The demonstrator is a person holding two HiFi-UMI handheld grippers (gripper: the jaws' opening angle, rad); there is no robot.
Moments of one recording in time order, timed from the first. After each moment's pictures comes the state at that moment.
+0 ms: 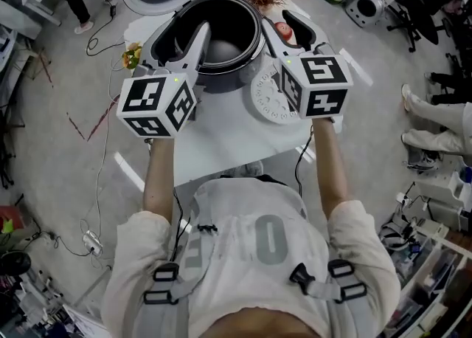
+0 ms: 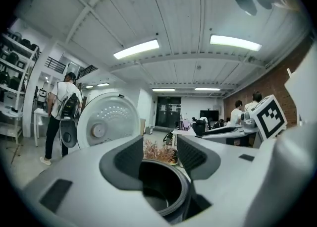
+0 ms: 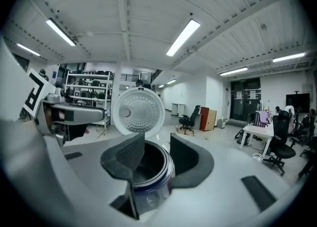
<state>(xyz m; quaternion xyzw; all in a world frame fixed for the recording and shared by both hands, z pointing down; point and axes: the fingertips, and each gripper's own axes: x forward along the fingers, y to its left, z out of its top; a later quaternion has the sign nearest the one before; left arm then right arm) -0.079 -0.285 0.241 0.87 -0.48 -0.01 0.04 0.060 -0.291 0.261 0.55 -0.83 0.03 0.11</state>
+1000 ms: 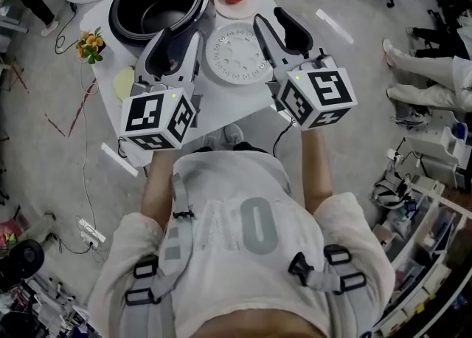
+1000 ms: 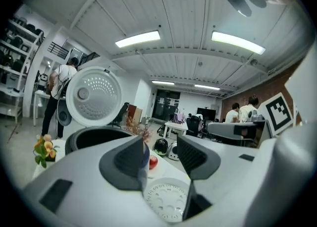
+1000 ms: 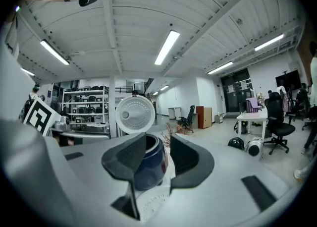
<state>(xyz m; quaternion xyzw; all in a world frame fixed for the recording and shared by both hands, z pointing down) 0.031 -0.201 0.308 0.88 -0.47 0.00 0.11 0.171 -0.190 0.286 0.56 -0.83 0.07 0.02</state>
